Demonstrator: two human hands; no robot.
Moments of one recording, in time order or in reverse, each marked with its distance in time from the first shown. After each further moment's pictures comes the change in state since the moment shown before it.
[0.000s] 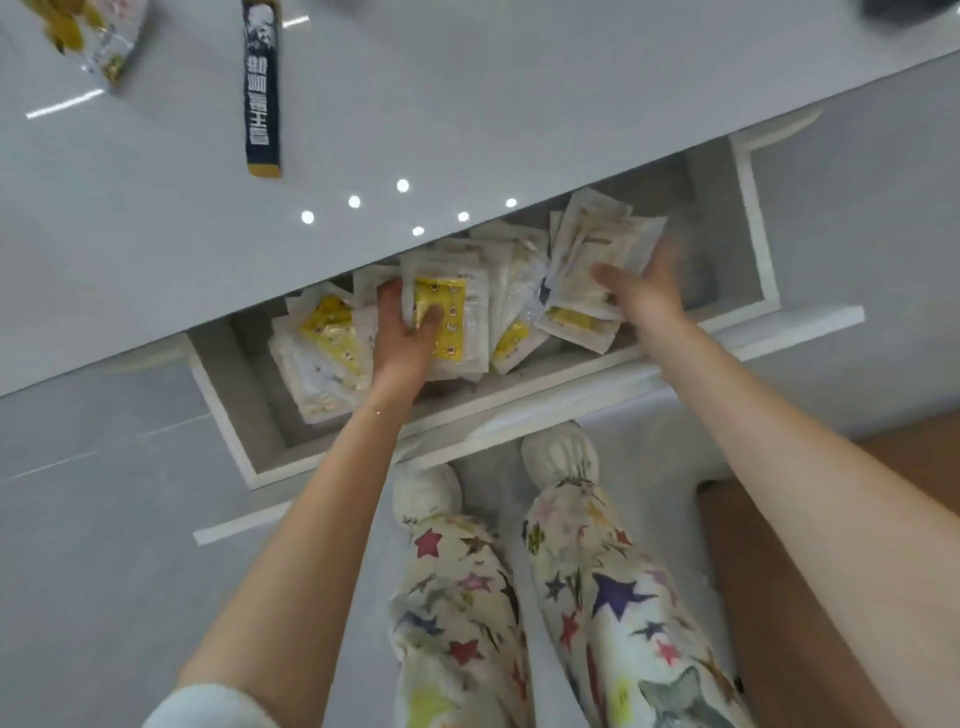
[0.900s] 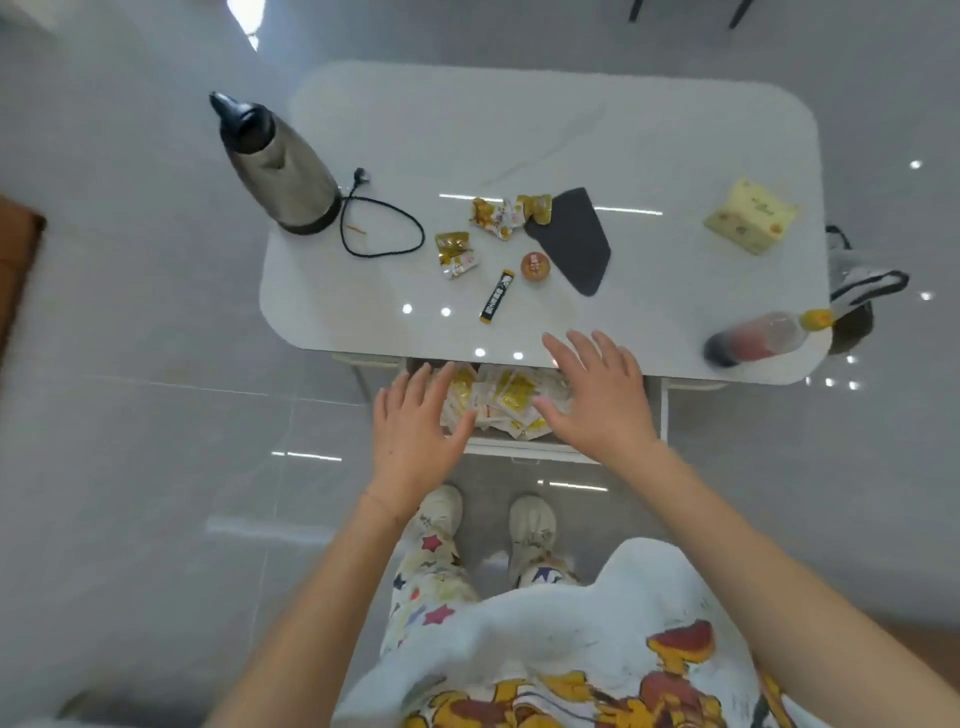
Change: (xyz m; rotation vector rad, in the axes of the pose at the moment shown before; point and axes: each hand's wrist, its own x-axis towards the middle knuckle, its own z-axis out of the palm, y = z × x) left_hand -0.371 0.188 -0.199 0.656 0.353 0.328; right_hand -0.397 -0.265 -0.050 -1.346 -0.266 -1.027
